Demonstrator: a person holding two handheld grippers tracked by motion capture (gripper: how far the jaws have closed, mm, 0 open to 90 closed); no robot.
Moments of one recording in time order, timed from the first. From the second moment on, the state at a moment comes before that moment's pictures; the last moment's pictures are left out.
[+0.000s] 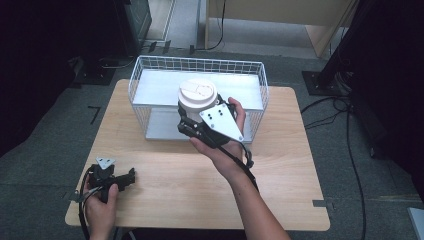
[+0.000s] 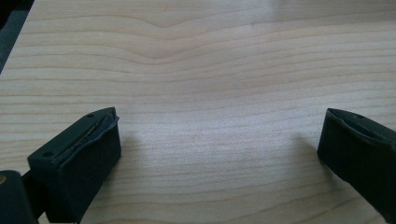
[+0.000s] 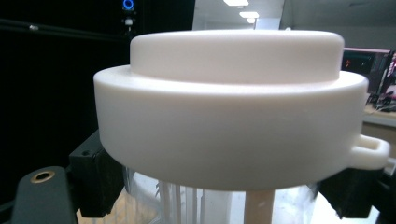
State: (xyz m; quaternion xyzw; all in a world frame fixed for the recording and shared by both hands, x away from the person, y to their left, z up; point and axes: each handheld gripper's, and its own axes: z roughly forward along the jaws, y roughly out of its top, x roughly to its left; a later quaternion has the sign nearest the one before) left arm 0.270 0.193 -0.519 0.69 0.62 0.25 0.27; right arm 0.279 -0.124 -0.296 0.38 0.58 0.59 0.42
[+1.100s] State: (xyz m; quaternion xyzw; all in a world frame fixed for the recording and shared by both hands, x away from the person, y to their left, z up) left arm 0.270 0.193 -0.519 0.69 0.62 0.25 0.27; right arm 0.411 -0.114 -0.291 0.43 0.53 0.56 0.47
